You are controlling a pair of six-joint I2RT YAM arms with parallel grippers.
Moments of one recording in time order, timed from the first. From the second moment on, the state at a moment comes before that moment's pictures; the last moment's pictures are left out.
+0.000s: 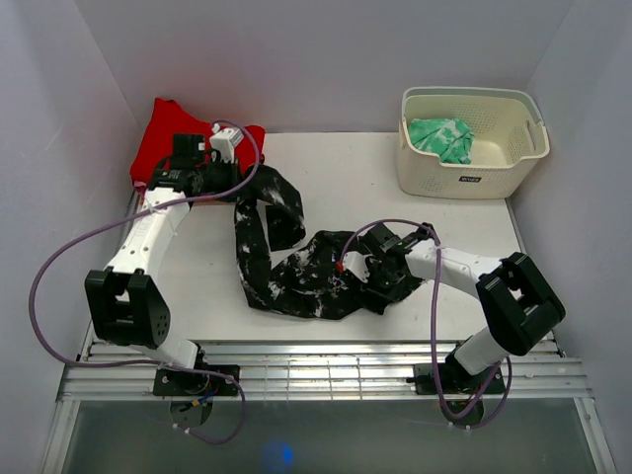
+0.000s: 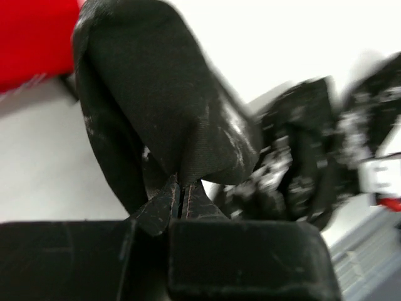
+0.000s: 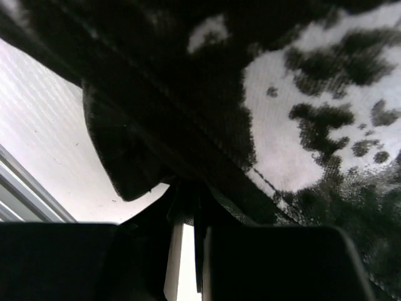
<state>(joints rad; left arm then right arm) -0.12 1.56 1.43 -0.60 0.53 -0.01 0.69 1.54 0.85 -0.70 -0.17 -0.61</state>
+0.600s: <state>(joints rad) -0.08 1.40 1.22 -0.78 0.29 0.32 0.51 1.46 0.89 -0.81 -0.34 -0.59</state>
